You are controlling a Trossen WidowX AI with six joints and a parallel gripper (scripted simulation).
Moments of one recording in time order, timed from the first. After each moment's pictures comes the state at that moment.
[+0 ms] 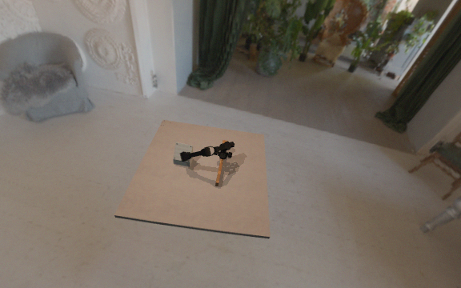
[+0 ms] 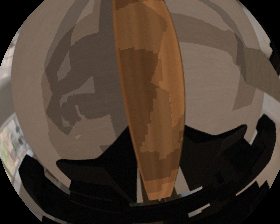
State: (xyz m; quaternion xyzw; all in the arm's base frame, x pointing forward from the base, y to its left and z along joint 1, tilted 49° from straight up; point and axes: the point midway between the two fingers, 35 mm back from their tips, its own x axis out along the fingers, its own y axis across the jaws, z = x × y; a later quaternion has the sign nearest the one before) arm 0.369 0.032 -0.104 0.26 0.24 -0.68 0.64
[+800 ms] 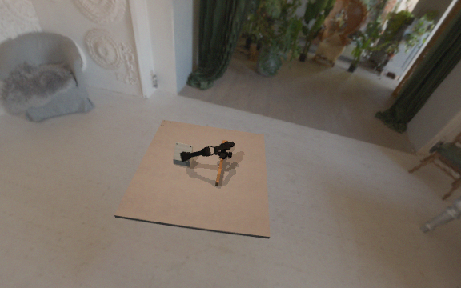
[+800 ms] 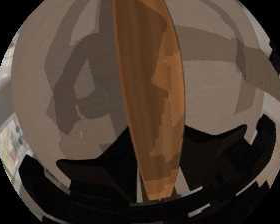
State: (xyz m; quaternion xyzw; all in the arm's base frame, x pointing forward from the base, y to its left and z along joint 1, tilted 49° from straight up) arm 0.369 0.034 -0.105 0.26 0.24 -0.68 0.64
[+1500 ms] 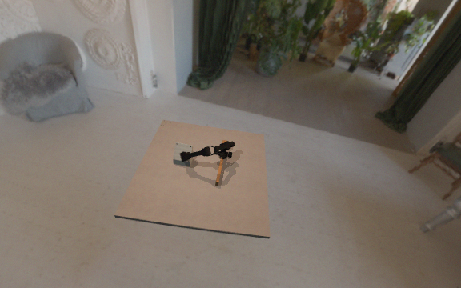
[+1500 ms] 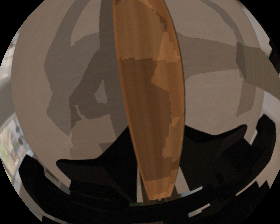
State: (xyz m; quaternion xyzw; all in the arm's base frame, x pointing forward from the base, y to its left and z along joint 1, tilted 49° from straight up) arm 0.369 0.035 -0.107 0.26 0.24 -0.68 0.64
